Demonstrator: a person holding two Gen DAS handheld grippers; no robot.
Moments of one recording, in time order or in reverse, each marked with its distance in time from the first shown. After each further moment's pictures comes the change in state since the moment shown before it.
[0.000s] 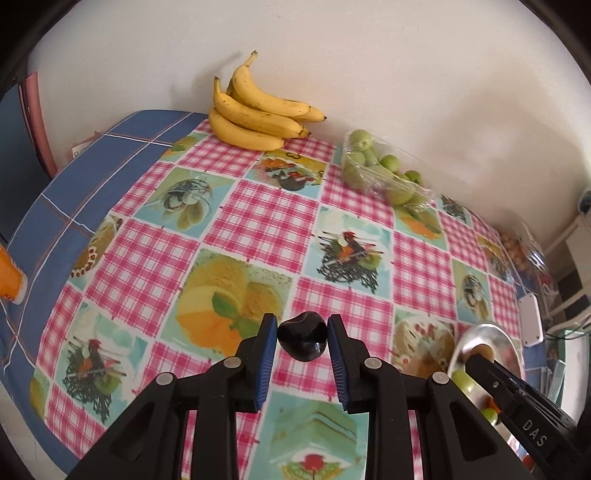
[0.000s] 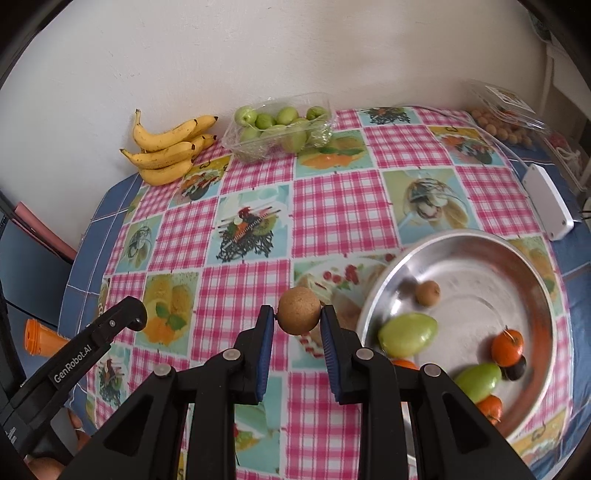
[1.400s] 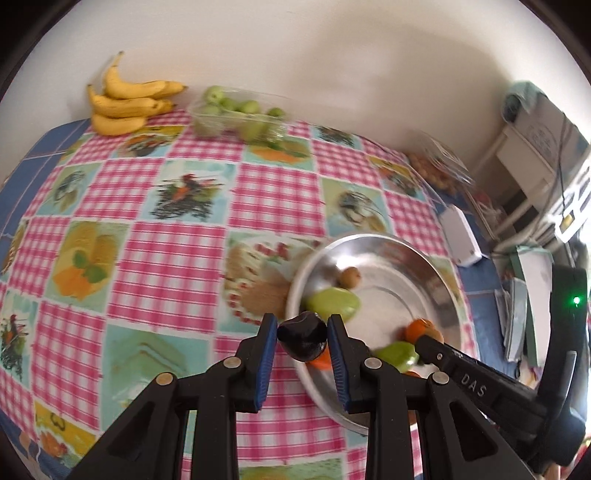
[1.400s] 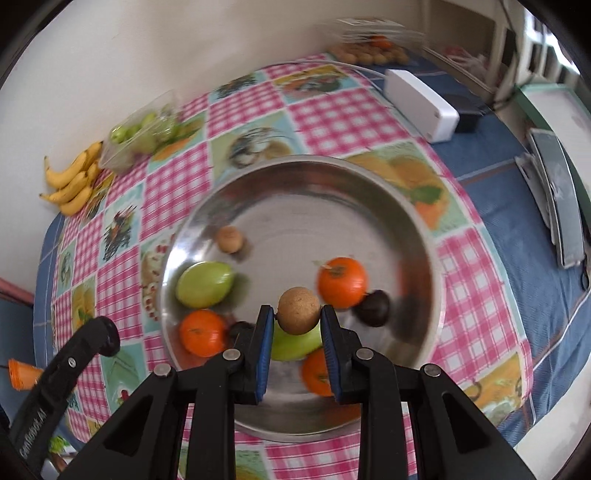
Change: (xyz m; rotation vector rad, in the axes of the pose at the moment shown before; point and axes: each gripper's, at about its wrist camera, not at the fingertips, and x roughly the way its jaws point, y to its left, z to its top) left arm -0.001 -0.153 -0.079 0.210 0.104 -0.185; right arm -0.023 -0.160 -0.050 0.268 0.077 -0.148
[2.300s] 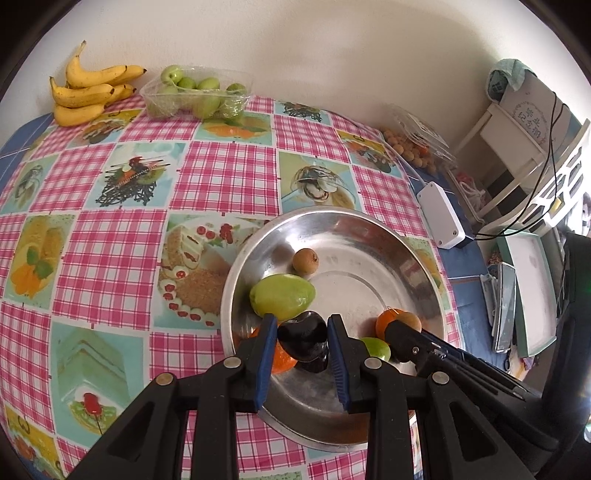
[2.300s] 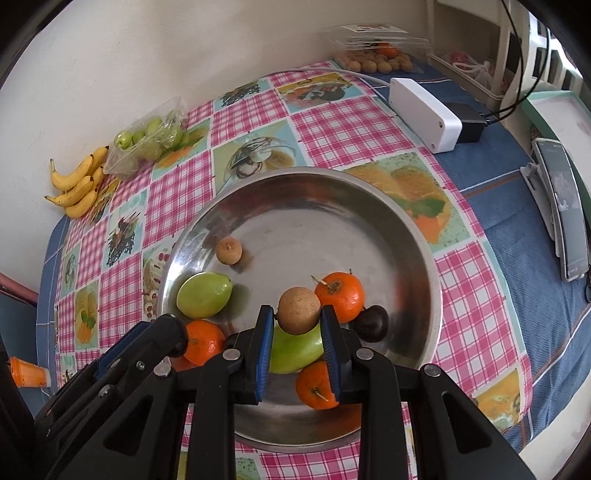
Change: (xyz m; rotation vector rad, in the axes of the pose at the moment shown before) left arm 0.036 -0.027 -0.001 0.004 0.056 -0.070; right arm 0.000 0.004 0.003 -0.031 -0.028 0.027
